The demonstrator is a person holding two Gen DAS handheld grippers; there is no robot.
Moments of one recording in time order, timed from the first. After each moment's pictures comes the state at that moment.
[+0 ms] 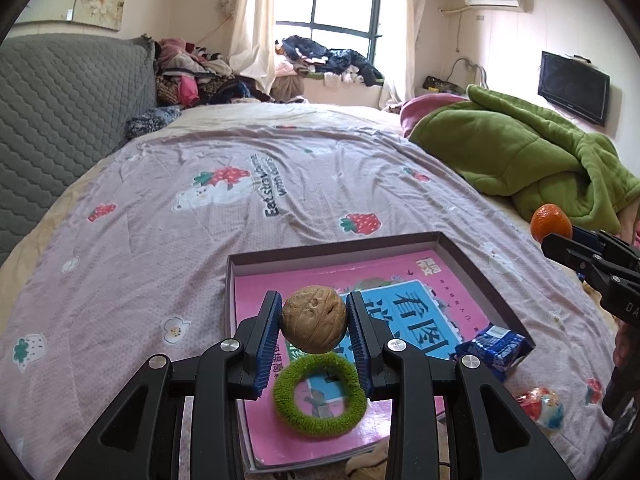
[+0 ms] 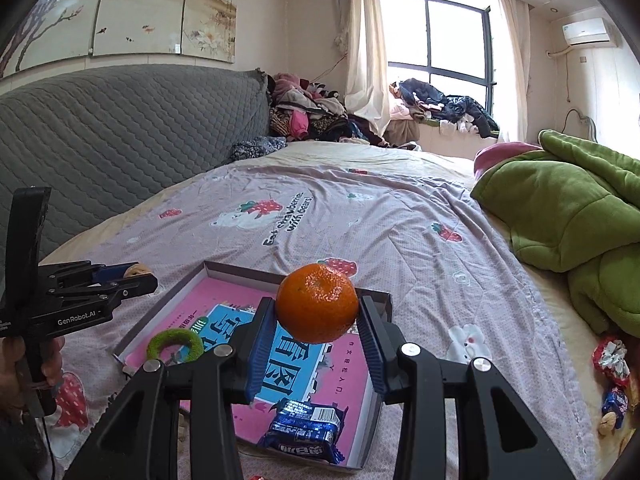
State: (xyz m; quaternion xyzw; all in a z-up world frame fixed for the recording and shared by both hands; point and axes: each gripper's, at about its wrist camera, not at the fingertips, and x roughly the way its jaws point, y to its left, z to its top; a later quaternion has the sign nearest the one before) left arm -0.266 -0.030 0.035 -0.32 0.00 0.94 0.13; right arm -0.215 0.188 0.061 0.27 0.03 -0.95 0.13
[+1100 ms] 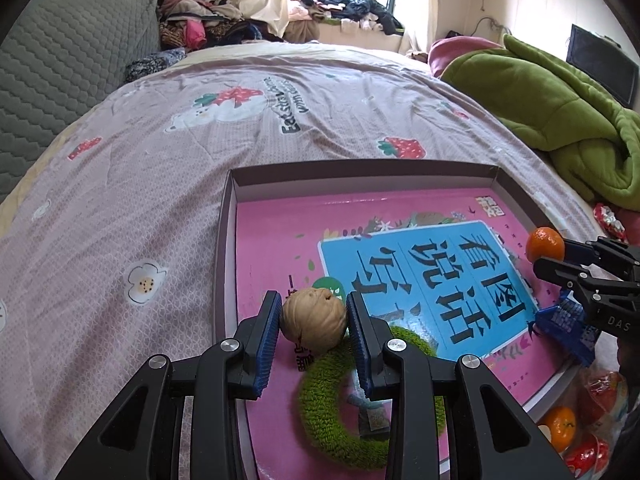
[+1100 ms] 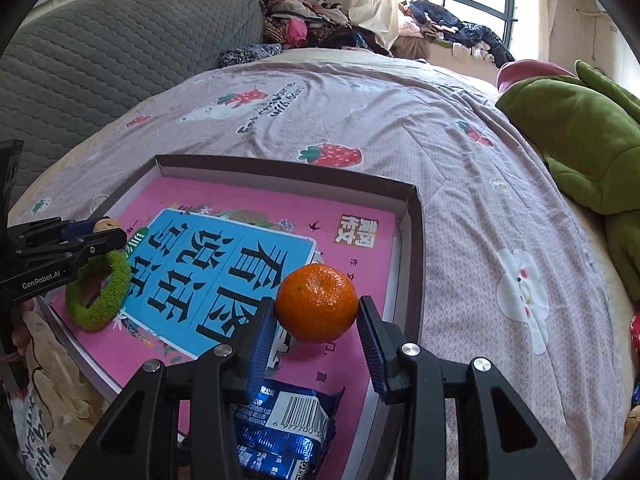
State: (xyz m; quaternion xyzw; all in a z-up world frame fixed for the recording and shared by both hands) left arm -0.317 -0.032 -0.050 -0.42 0.00 0.90 0.10; right arm -0.284 0.183 -0.039 0.42 0.06 -0.90 0.12
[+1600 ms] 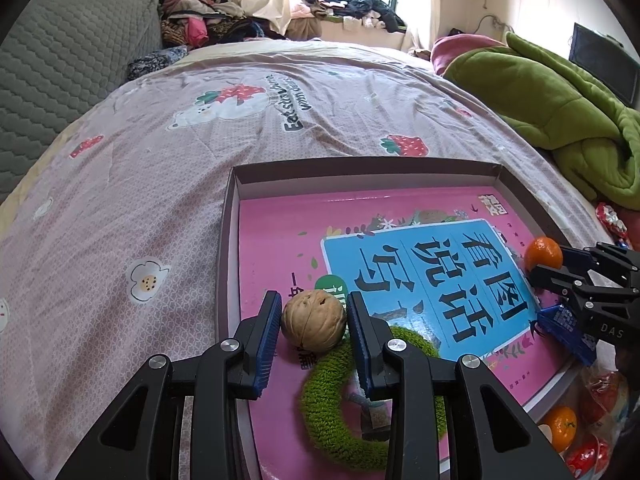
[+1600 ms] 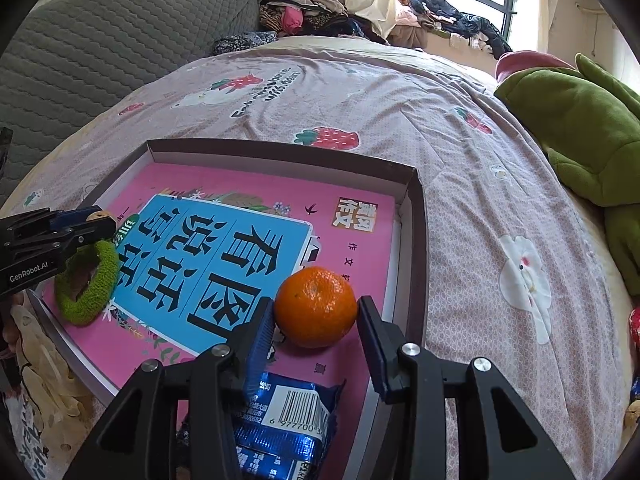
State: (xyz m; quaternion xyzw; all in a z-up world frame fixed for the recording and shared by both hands) left arm -0.317 -0.033 -0.049 -0.42 0.00 0.90 0.10; right arm -0.286 0.181 -0.045 0.44 0.06 -0.89 0.11
